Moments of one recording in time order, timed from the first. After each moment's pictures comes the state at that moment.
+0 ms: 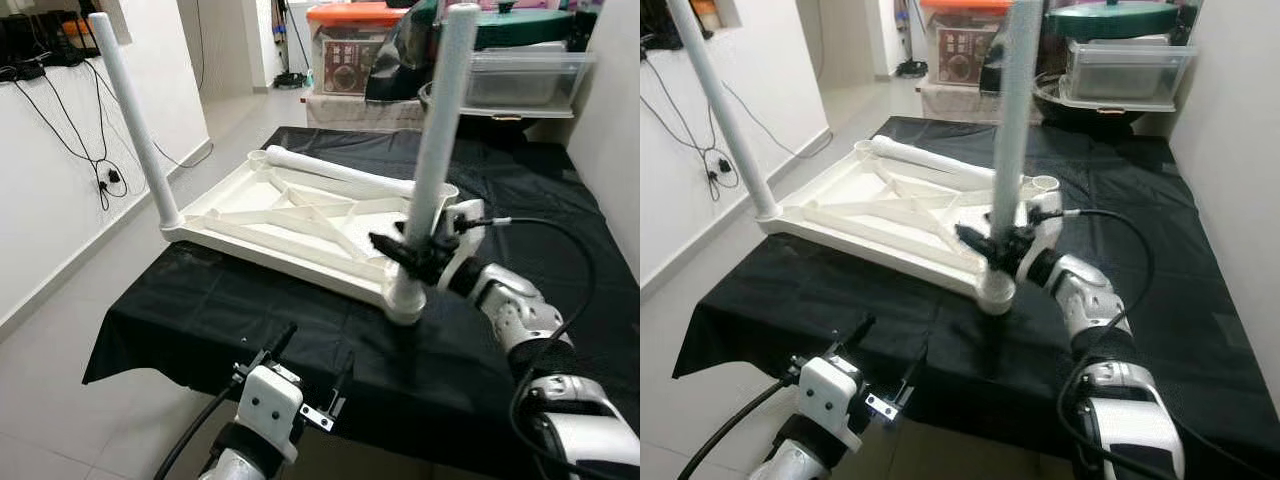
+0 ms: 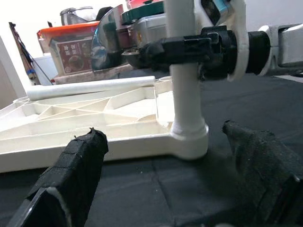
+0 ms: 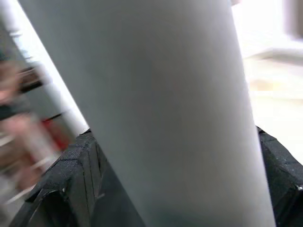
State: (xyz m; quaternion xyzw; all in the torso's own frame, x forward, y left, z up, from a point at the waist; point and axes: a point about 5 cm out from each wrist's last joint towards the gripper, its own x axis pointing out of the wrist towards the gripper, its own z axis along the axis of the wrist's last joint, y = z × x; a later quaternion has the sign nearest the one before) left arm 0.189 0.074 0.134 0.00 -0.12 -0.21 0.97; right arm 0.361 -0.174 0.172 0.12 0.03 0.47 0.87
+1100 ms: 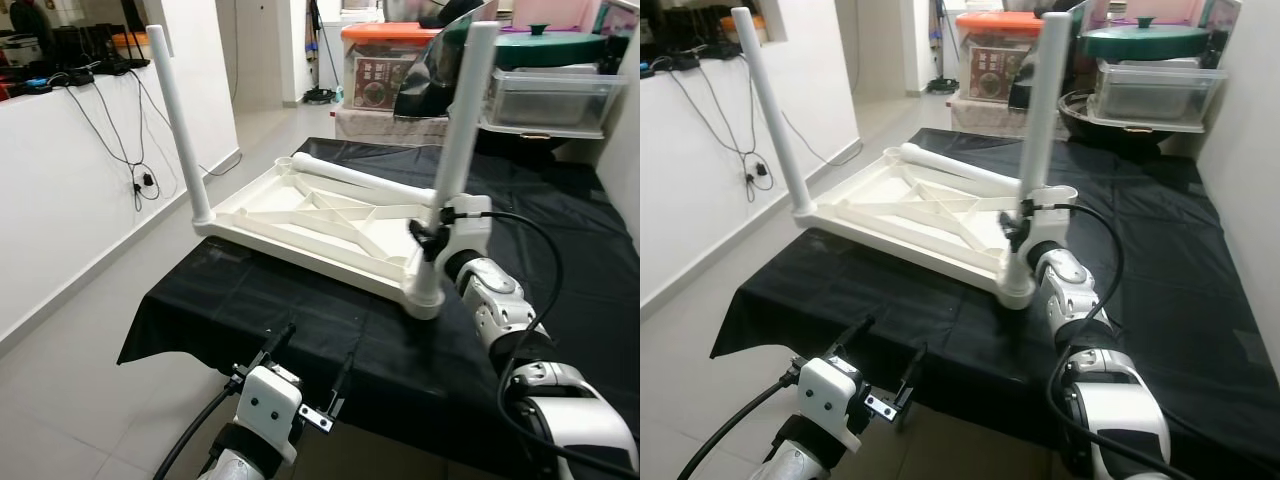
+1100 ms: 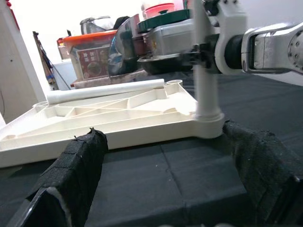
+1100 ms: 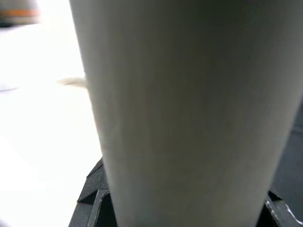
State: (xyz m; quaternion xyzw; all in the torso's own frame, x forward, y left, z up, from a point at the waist) left arm 0.189 0.074 0.134 0.00 -0.11 -0.22 0.97; right arm 0.389 -0.223 0.168 0.00 0.01 -0.08 1.00
